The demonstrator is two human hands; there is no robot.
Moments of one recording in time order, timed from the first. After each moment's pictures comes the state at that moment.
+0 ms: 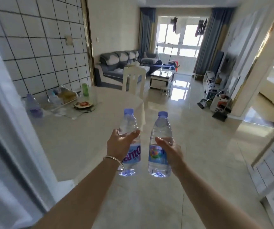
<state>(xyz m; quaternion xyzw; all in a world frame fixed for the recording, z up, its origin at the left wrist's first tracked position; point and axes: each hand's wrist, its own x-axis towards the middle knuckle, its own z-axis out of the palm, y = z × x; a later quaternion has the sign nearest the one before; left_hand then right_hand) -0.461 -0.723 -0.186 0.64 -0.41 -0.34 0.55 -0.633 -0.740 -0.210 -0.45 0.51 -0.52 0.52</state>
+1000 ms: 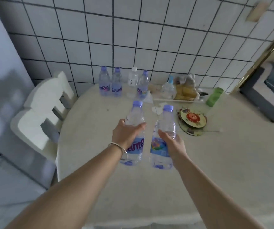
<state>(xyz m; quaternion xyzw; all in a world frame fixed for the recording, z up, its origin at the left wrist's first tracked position) -0.115 -1.010 -0.277 0.78 0.03 -0.14 0.60 -0.201 -1.154 -0.279 -0.66 0.32 -0.10 0.67</state>
